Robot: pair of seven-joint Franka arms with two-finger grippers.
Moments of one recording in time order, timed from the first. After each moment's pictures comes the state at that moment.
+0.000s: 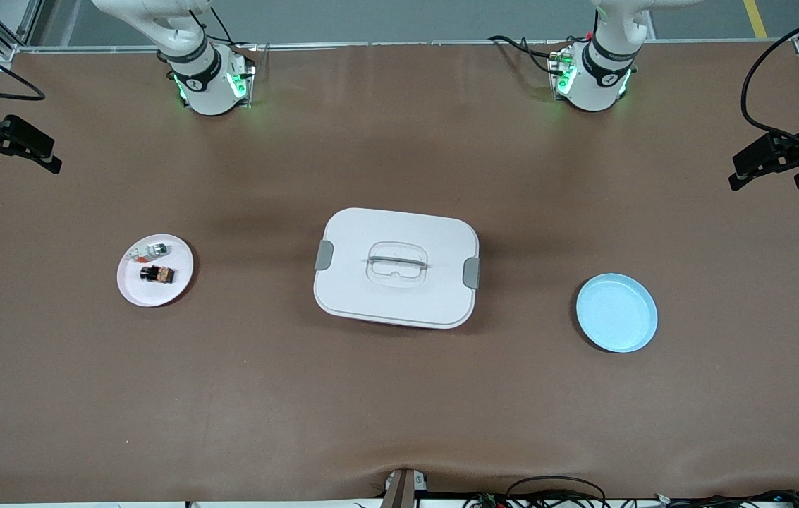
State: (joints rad) left arm 0.01 -0.03 -0.03 -1.58 -0.01 1.58 -0.03; right arm -0.01 -0.10 -0.02 -1.64 0.03 1.53 0.00
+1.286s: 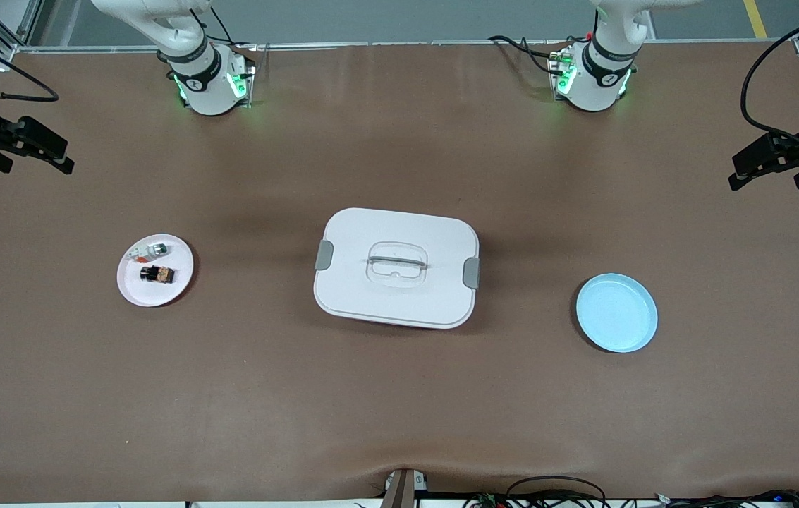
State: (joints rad) left arm 0.01 -0.03 -0.03 -1.58 -0.01 1.58 -0.03; right arm 0.01 -0.10 -0.01 -1.64 0.03 1.53 0.06
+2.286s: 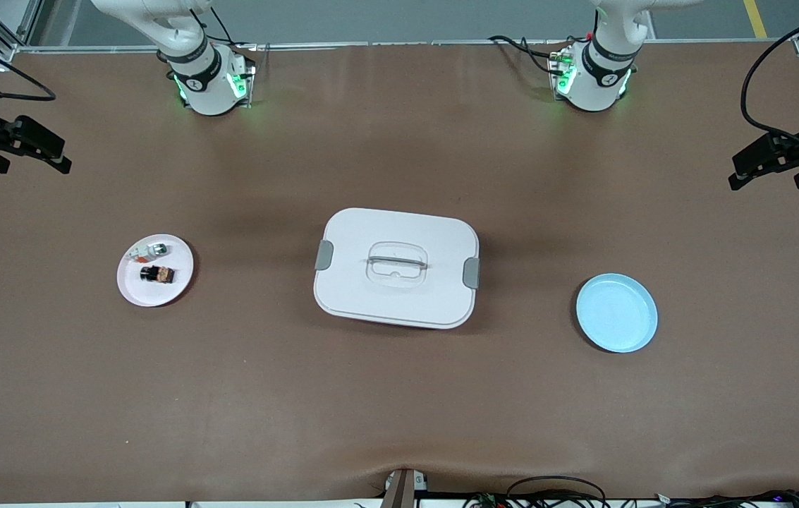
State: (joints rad) left arm 0.01 -0.03 -0.03 -1.58 -0.01 1.58 -0.03; right arm 0.01 -0.10 -0.02 -1.64 0.03 1.53 0.03
